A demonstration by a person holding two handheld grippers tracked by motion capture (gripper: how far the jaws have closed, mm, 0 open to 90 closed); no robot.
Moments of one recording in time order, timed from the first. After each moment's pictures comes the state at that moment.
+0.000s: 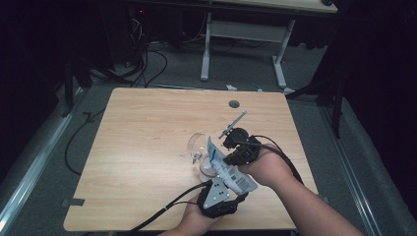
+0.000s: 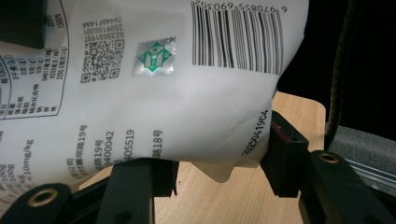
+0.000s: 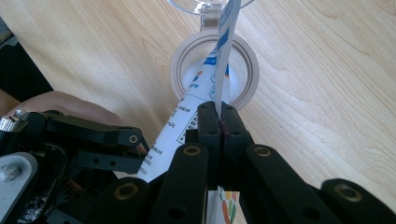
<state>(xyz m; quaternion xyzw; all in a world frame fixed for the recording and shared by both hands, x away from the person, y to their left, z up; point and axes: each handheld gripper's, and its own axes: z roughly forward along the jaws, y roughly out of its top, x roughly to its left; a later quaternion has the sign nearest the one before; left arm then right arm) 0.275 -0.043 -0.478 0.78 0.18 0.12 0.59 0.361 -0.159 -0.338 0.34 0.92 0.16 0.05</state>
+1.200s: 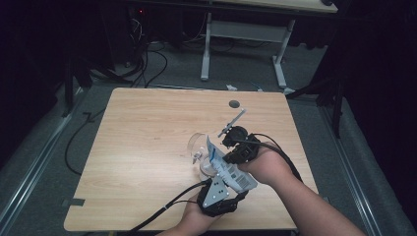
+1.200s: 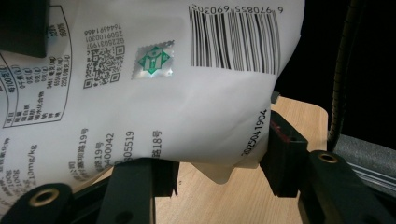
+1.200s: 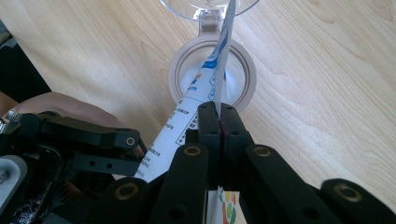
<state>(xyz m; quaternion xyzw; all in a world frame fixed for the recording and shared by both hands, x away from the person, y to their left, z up) 0.277 -0.042 -0.474 0.78 0.18 0.13 0.59 0.364 -0.157 -0.335 0.34 0.92 0.16 0.05</state>
